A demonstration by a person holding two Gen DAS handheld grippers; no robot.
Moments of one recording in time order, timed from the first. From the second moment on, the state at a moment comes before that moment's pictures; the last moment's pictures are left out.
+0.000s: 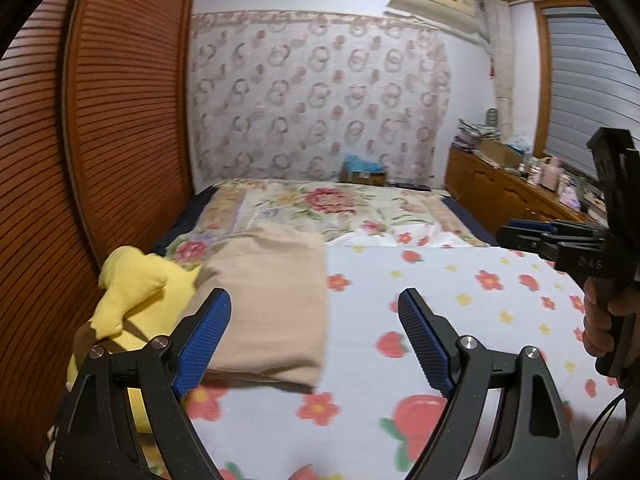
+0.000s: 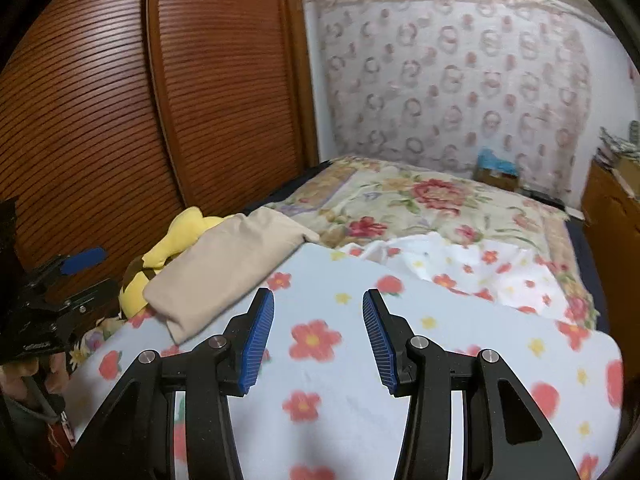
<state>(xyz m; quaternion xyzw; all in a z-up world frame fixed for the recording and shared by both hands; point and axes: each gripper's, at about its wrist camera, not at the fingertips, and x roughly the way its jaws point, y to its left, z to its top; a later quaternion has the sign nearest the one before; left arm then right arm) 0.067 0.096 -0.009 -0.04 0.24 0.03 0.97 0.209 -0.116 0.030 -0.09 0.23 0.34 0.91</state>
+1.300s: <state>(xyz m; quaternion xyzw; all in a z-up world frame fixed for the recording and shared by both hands) 0.019 -0.016 0.069 -0.01 0.18 -0.03 0.98 -0.016 -0.183 0.031 0.00 0.13 0.17 0.98</state>
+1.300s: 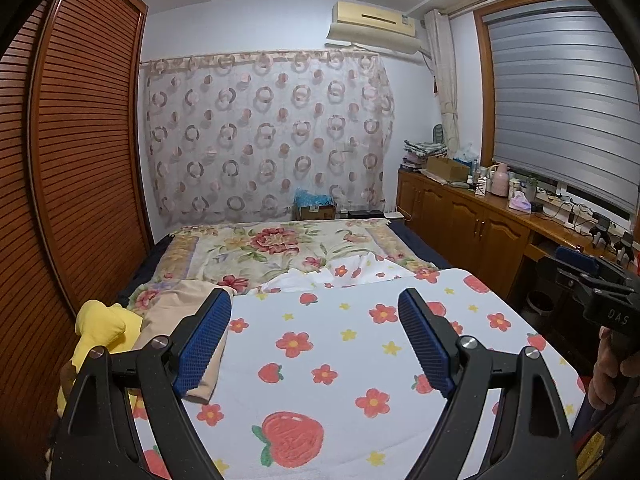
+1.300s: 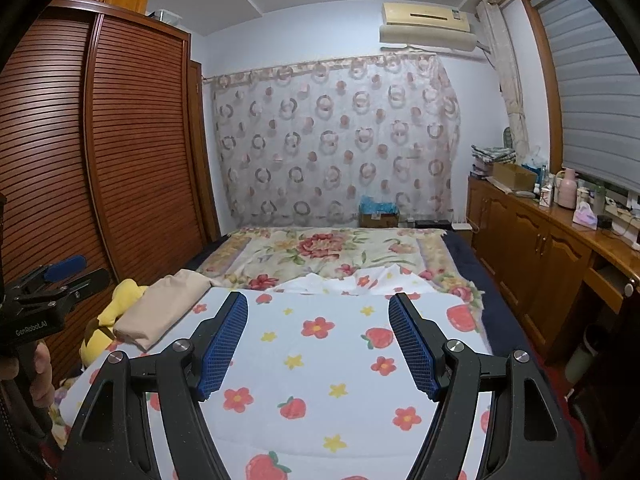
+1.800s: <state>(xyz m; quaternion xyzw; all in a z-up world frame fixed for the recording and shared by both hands) 0.018 -0.016 0.069 -0.01 0.19 -0.03 0.98 0.004 -0.200 0.037 0.00 0.13 0.17 0.98</state>
